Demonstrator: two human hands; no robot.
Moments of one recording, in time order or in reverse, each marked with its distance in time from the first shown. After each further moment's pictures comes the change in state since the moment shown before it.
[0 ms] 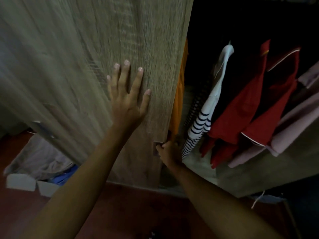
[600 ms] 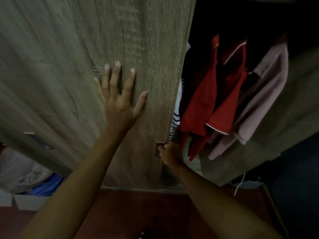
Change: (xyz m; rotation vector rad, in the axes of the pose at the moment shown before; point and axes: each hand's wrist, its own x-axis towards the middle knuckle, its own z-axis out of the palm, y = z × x) left_hand 0.000 0.086 0.033 -0.009 0.018 0.040; right_hand -0.013 0.084 -0.083 0.111 -0.011 0.083
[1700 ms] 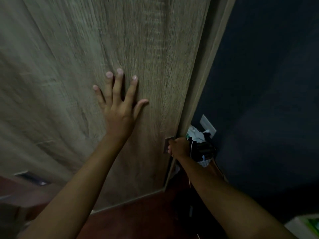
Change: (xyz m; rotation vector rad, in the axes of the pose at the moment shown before) left_hand -0.007 0.328 0.139 -0.077 0.032 0.177; right_hand 0.009 0.246 -0.281 0.373 0.406 0.395
